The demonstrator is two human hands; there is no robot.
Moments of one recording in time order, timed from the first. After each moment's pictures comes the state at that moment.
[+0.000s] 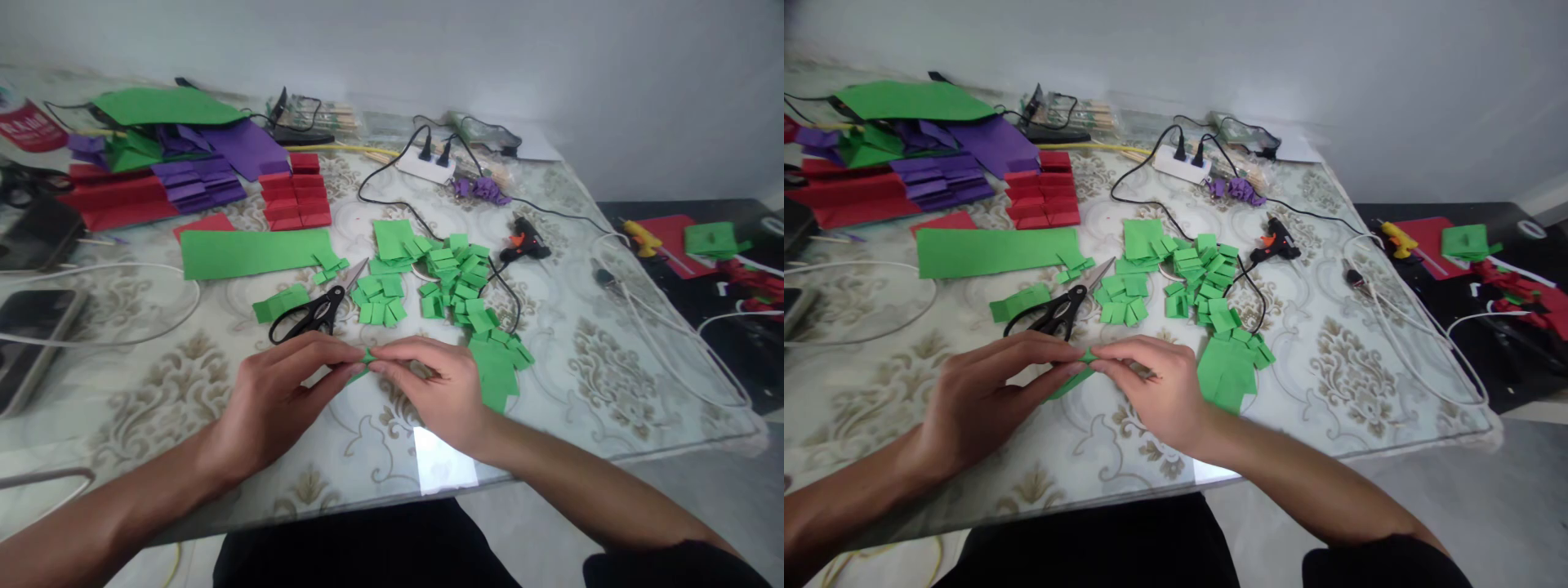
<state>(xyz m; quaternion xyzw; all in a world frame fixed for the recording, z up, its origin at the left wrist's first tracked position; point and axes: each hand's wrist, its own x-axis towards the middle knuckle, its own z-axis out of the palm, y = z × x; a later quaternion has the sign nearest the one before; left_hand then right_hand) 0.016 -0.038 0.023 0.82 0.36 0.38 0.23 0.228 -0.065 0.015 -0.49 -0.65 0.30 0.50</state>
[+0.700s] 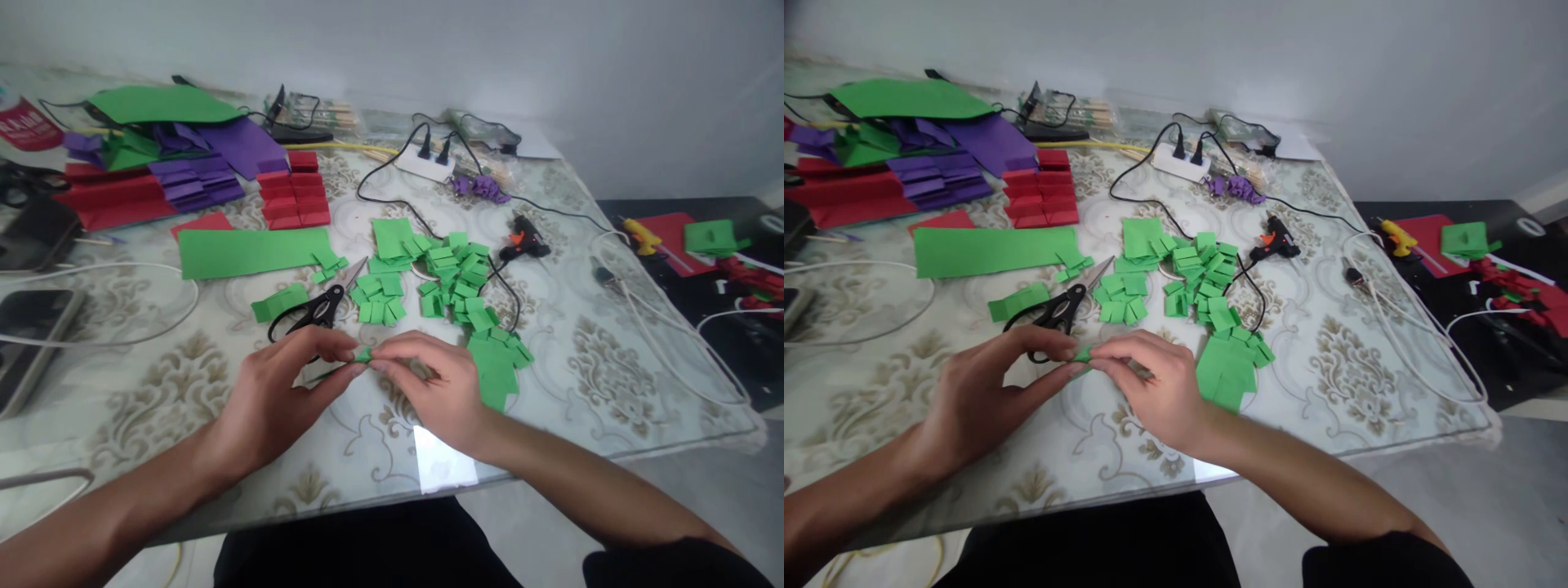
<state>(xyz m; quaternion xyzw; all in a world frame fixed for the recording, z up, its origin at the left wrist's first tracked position) 0.017 -0.036 0.022 0.81 0.40 0.36 0.23 0.227 -0.064 0.016 -0.46 -0.67 0.28 0.51</state>
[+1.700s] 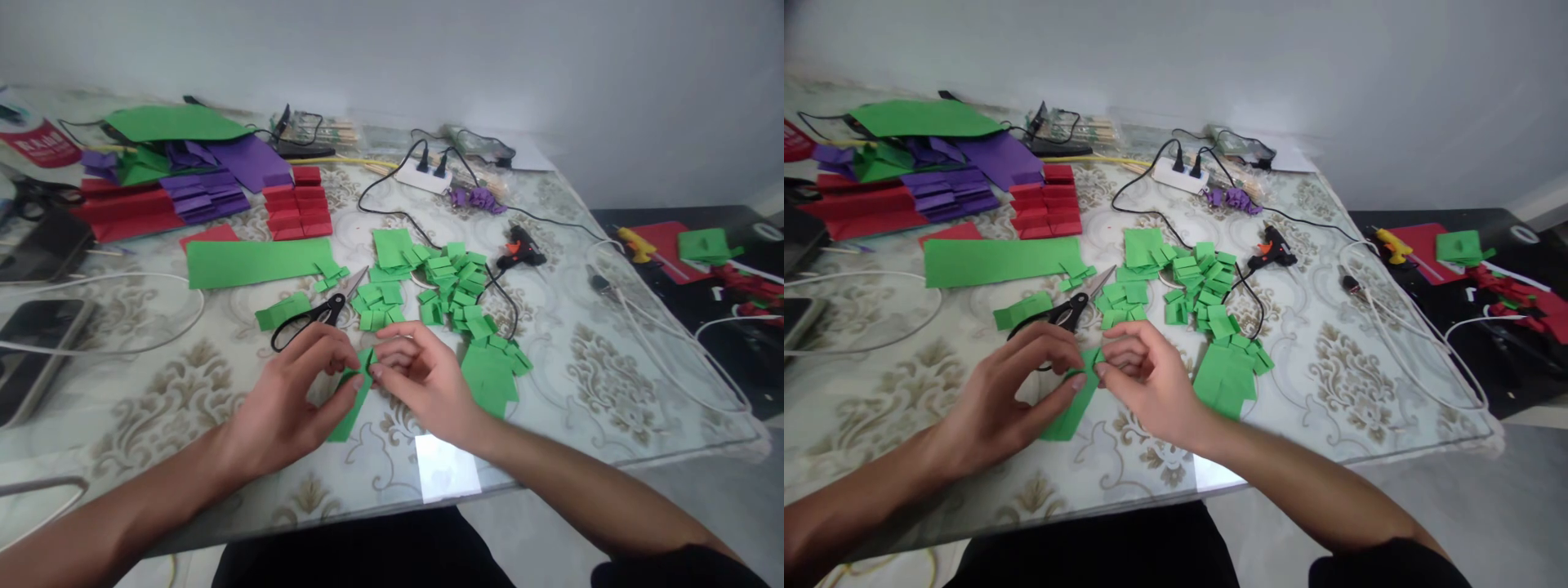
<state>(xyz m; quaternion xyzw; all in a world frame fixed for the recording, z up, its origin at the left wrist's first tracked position) 0.017 -0.032 0.026 0.83 0.35 0.31 0.30 0.224 -0.059 0.005 -0.43 -0.44 0.61 0.50</state>
